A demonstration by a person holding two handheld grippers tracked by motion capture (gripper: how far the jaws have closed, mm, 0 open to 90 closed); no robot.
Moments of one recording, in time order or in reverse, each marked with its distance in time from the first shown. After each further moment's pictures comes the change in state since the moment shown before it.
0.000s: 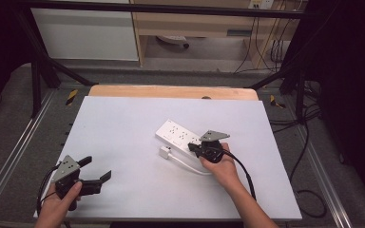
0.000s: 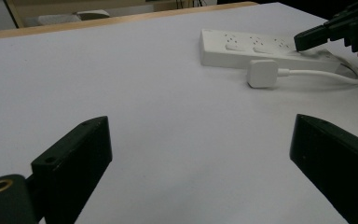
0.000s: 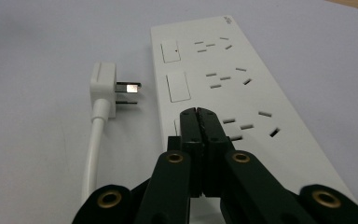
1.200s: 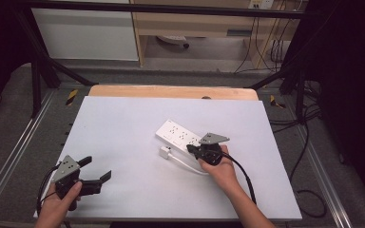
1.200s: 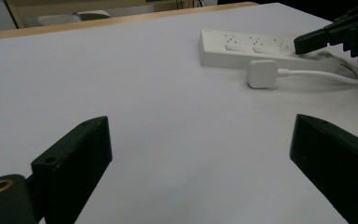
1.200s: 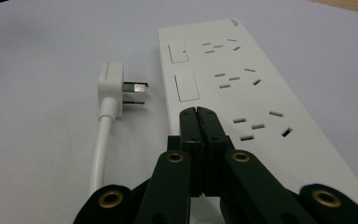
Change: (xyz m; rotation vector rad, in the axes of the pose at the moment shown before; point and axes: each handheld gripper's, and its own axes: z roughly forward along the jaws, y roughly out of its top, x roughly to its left) left arm 0.000 0.000 0.000 0.000 0.000 -0.001; right arm 0.005 -0.007 0.002 -0.032 0.007 -0.005
